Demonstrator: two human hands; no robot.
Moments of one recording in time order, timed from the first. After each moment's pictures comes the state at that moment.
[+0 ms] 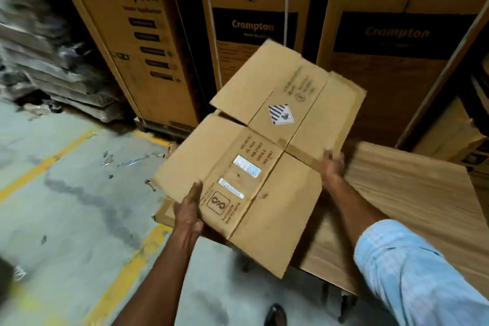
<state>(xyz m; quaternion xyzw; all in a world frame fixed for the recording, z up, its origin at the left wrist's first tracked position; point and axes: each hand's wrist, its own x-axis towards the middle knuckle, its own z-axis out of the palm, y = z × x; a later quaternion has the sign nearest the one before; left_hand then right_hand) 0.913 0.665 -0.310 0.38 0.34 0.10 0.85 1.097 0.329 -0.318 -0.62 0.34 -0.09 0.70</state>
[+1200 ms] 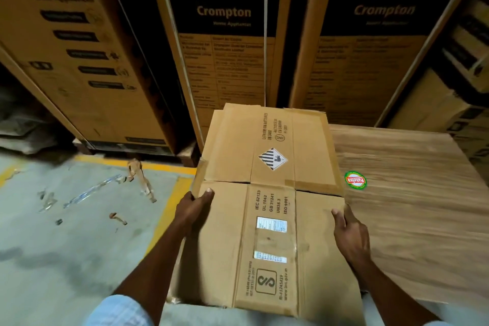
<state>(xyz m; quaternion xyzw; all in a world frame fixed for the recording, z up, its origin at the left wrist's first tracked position) 1.093 0.809 -0.394 0.81 0.24 -0.15 0.52 0.972 0.397 -0.415 -0.90 0.29 -0.10 0.30</state>
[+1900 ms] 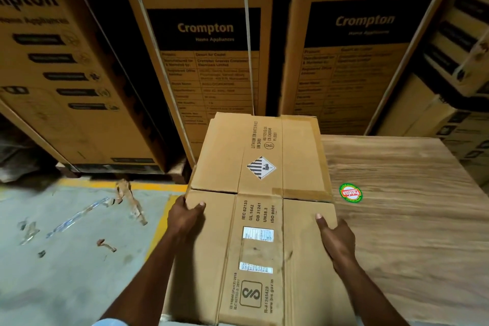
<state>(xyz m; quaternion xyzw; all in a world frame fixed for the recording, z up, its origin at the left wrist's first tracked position) 1.146 0.790 -0.385 0.85 0.17 -0.08 0.49 1.020 0.418 -0.405 -0.76 0.45 -0.04 0.46</state>
